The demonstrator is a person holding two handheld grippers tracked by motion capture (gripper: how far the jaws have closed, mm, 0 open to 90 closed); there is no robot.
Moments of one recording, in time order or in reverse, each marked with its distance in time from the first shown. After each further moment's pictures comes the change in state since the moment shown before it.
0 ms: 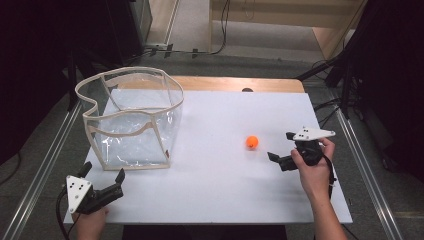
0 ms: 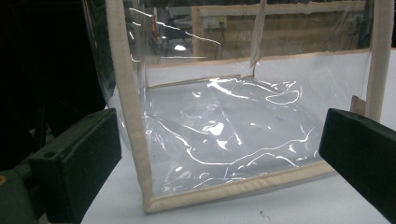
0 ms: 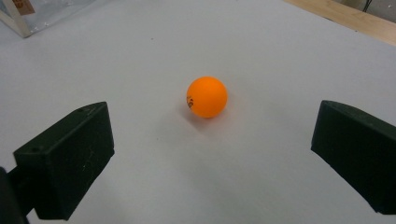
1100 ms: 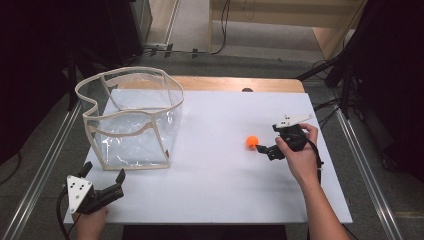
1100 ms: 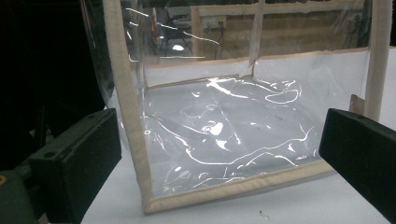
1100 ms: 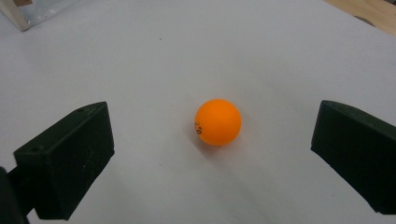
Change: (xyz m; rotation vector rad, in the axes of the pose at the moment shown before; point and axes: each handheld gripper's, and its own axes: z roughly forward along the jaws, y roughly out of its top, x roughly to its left) left arm -0.001 0.000 0.000 0.000 -0.002 0.007; right arm -0.002 0.037 0.034 0.103 0.060 -0.042
